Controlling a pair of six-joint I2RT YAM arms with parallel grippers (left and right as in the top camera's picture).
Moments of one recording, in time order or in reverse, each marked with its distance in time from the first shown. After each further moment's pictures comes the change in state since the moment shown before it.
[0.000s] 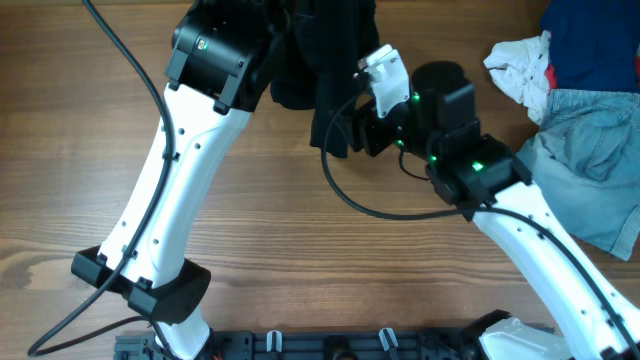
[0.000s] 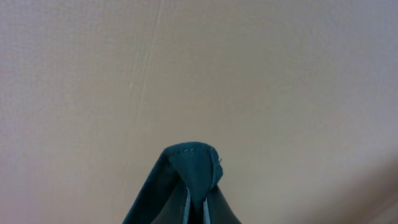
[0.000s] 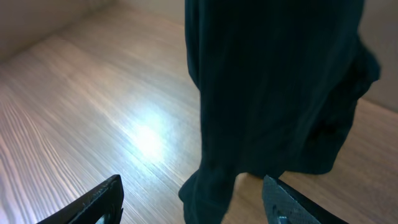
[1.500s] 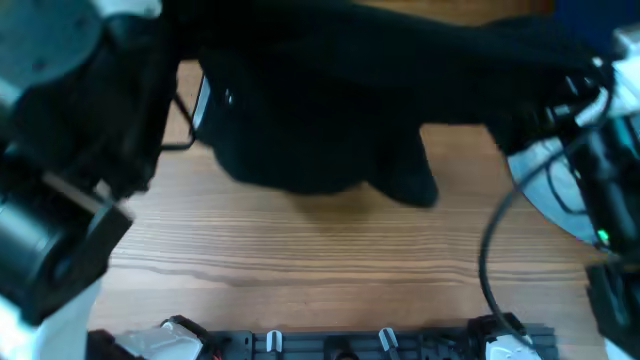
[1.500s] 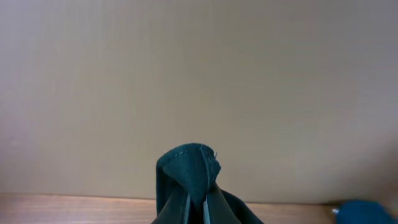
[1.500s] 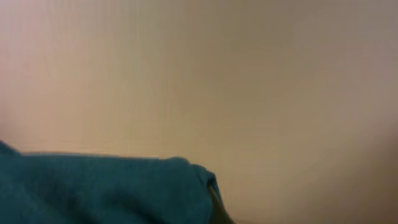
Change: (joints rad) left arm -0.032 -0.427 0.000 -0.526 -0.166 0.102; right arm -0.313 -0.441 0.267 -0.090 0.198 -0.054
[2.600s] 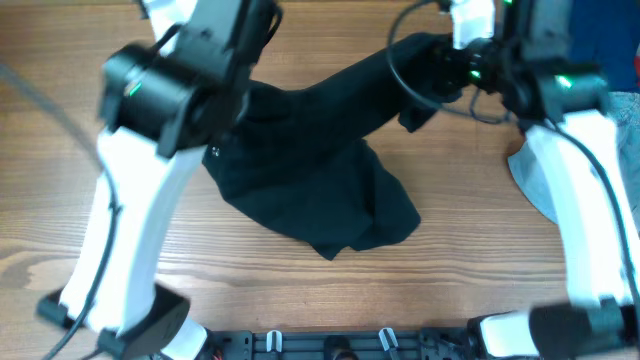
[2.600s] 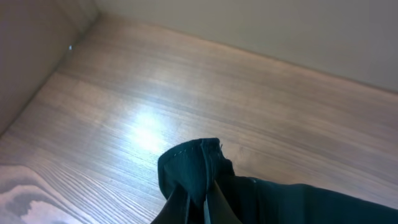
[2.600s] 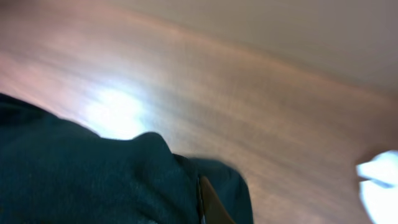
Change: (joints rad) left arm 0.054 0.304 0.003 -0.667 -0.213 -0.515; right arm 0.000 0.682 0.244 -0.413 -0.257 -0.057
